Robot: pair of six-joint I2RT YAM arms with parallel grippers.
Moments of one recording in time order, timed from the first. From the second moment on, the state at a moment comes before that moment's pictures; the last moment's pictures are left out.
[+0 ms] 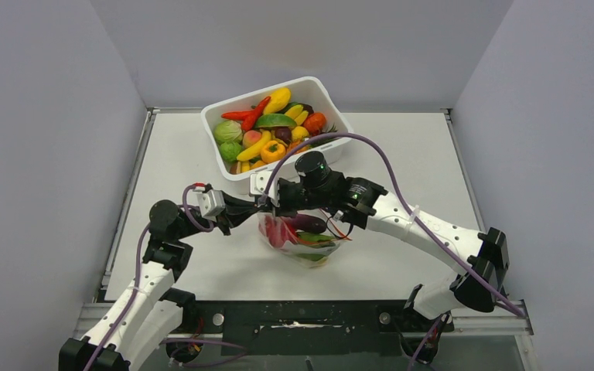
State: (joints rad) left arm -0.28 0.77 0.40 0.55 0.96 -0.07; right arm 0.98 1.45 1.35 -0.36 -0.41 -0.57
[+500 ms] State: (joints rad) left arm -0.28 0.73 0.37 0.56 0.94 -0.06; right arm 0.99 1.45 1.35 -0.38 -0.40 -0.57
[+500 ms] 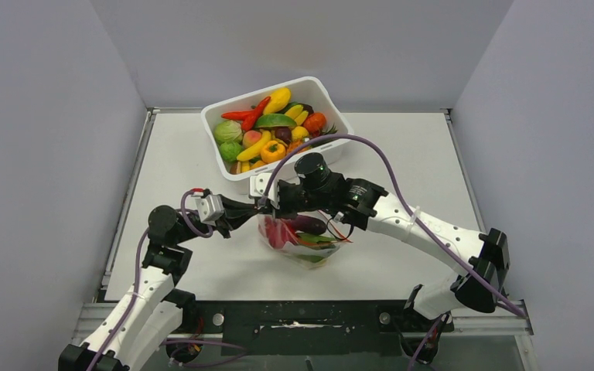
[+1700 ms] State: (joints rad) left arm -0.28 0.64 0.37 0.52 0.66 -0.04; right arm 0.85 1.11 1.19 -0.62 -0.25 -0.48
